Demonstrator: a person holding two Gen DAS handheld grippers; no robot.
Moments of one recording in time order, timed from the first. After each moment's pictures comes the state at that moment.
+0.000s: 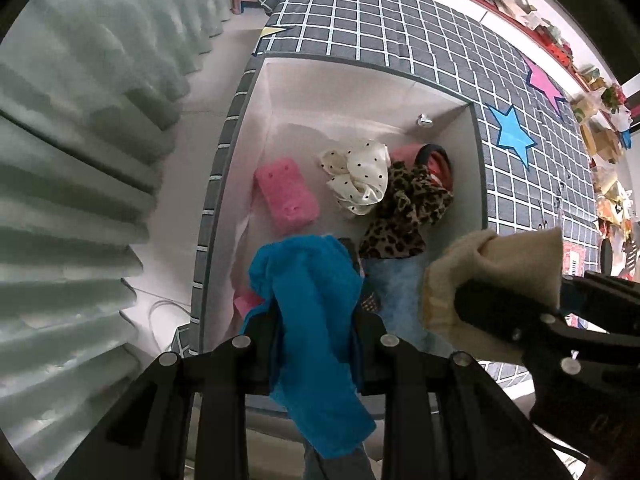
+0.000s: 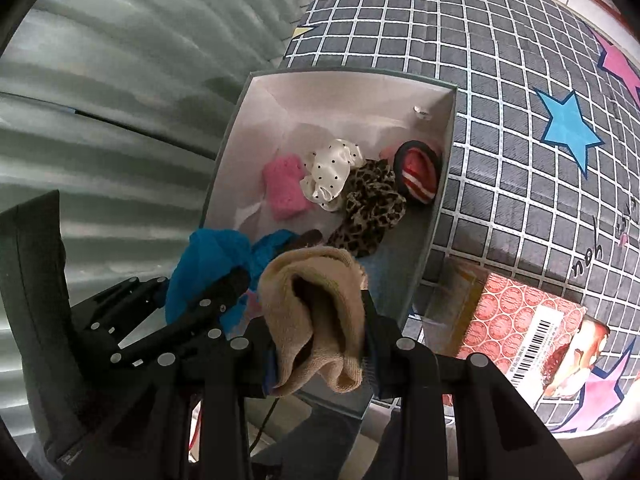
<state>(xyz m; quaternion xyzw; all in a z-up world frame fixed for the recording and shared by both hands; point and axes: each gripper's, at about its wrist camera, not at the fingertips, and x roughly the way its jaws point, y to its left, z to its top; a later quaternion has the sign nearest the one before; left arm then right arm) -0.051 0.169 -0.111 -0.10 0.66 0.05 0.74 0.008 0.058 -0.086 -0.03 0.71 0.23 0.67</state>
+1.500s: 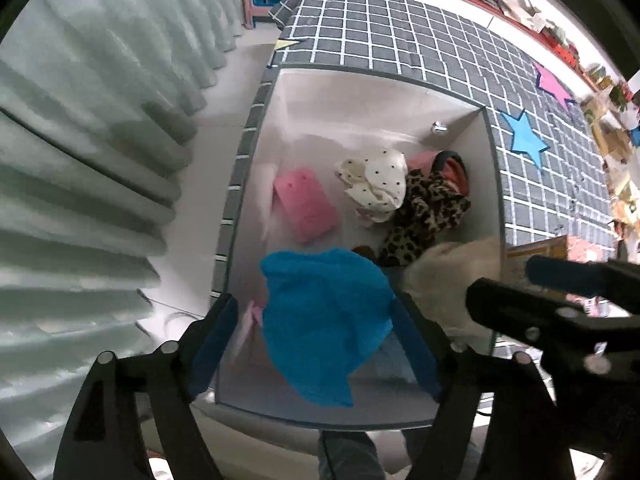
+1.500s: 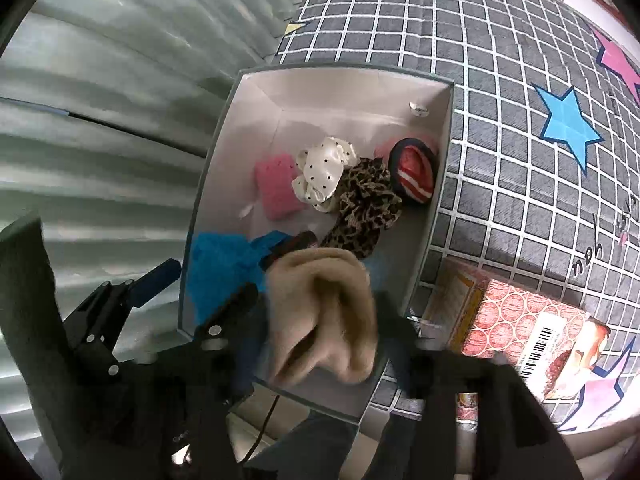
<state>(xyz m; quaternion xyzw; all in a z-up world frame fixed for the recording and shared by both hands) -0.055 0.168 -0.110 -0.06 0.64 0.08 0.76 0.012 0.058 -0.091 -0.03 0.71 0.22 0.67</state>
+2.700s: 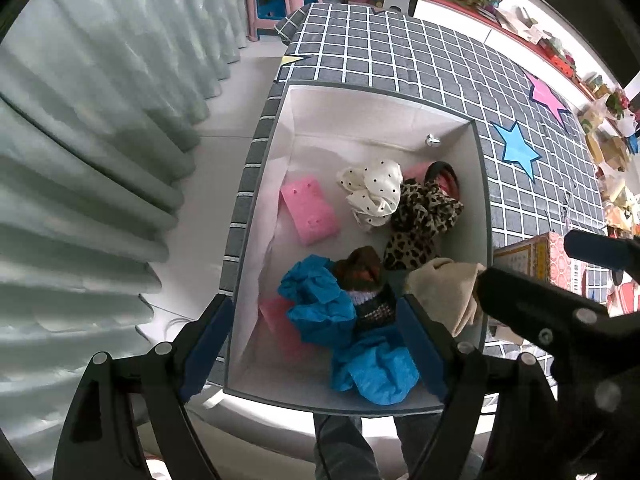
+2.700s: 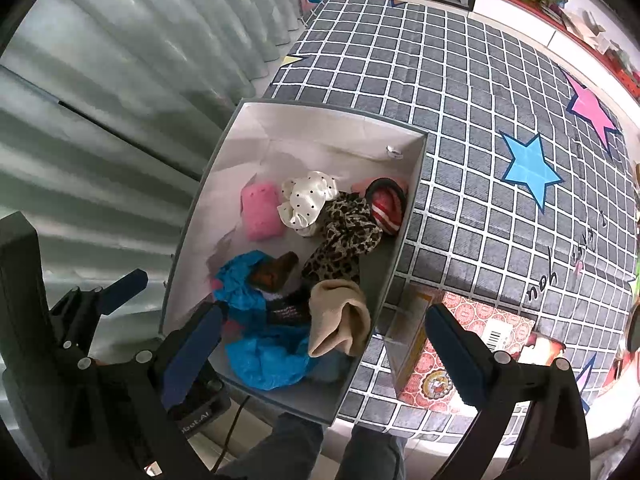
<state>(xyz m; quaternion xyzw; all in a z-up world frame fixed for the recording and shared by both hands) -0.070 0.172 -0.092 -0.07 0.62 0.08 0.78 0.004 0.065 -0.062 -0.09 0.66 0.20 0.72</state>
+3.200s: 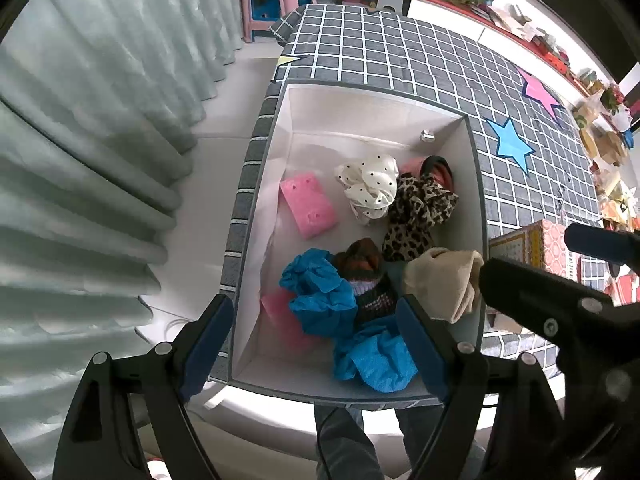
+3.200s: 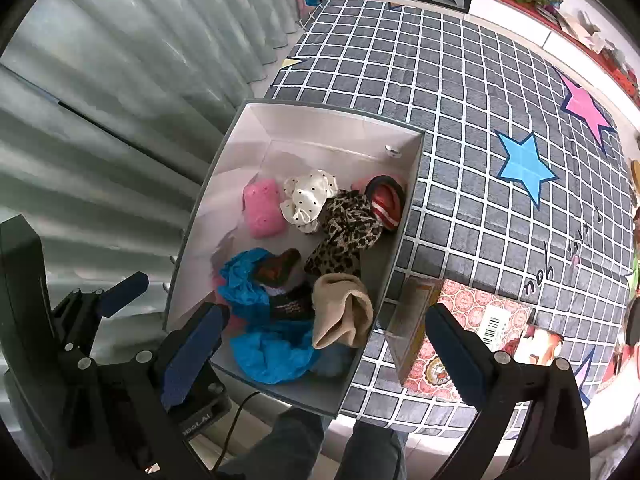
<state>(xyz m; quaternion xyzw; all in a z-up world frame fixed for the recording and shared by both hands) -0.078 0.175 -0.087 -0.07 0.62 0.07 0.78 -0.005 0.065 -0.056 -0.09 0.66 0.19 0.72</state>
